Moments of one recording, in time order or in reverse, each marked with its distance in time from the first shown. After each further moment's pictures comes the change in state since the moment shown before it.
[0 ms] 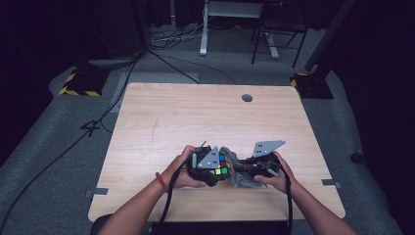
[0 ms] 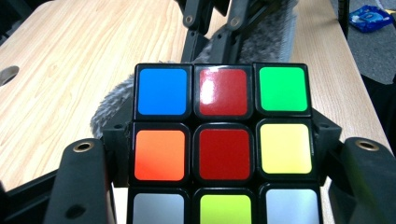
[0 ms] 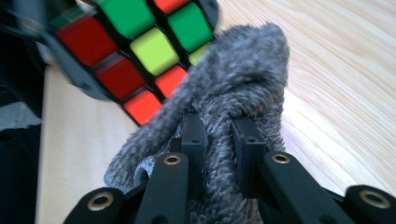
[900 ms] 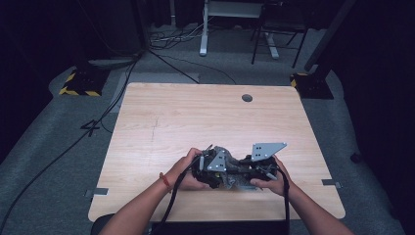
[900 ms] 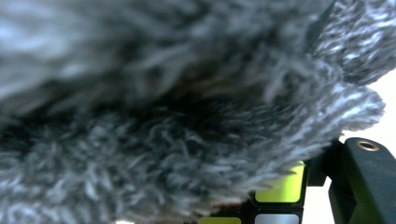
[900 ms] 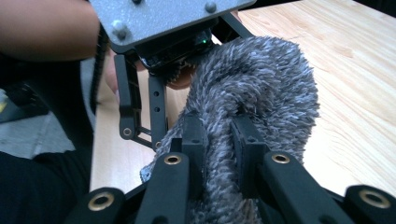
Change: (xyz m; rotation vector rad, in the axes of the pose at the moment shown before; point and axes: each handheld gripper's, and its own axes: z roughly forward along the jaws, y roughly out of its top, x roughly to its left) left arm -0.002 -0.003 0.023 0.124 0.009 0.020; right arm 0.027 0.026 -0.006 -0.111 0.051 -0.079
